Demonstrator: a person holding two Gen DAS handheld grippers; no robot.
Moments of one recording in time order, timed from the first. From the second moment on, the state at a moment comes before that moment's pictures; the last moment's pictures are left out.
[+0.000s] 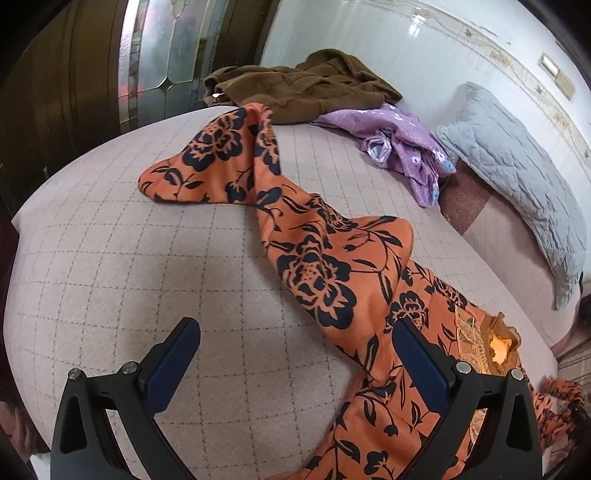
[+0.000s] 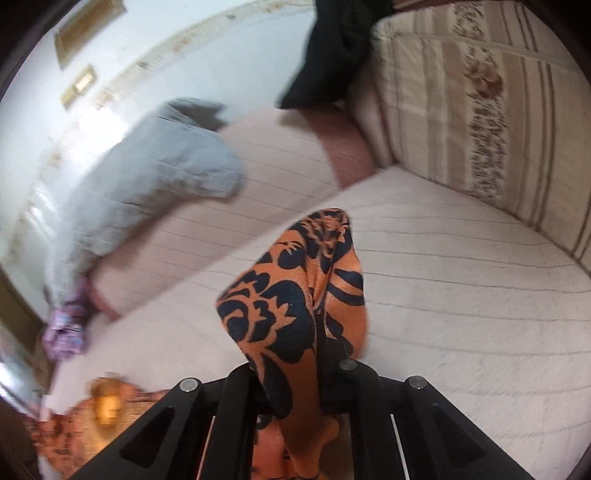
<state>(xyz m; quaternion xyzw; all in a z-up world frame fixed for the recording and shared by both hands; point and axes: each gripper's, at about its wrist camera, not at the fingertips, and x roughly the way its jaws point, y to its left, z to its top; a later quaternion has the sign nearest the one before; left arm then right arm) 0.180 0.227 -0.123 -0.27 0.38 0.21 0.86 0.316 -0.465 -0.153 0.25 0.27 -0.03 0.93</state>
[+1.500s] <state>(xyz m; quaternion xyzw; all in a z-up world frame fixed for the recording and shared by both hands) 0.137 0.295 -0.134 -0.38 0.36 0.20 0.83 0.277 -0.023 -0.186 -0.16 0.35 0.15 0.91</state>
